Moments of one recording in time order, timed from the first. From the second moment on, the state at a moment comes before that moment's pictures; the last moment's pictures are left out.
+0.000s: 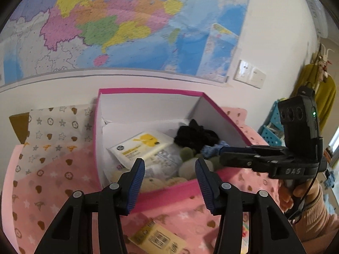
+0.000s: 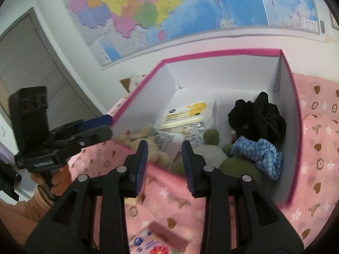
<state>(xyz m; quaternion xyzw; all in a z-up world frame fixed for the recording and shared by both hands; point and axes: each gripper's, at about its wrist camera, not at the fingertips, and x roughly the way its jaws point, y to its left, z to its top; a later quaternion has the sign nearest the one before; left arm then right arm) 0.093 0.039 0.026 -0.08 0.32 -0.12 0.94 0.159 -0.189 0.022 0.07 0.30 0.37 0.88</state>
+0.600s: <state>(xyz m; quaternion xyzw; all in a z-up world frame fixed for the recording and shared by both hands) 0.040 0.046 -0.014 -0.11 0.35 -0.12 0.92 0.080 -0.199 -0.010 0.09 0.32 0.41 0.85</state>
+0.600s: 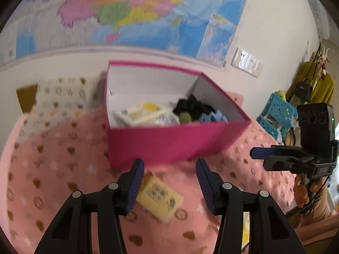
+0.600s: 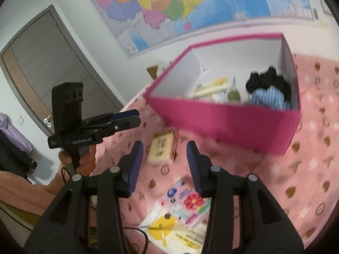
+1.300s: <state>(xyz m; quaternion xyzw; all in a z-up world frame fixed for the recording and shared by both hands) 0.025 -0.035 -0.077 -0.11 0.45 -0.26 0.85 0.069 -0.240 -0.084 0.17 0.40 0.35 0.83</state>
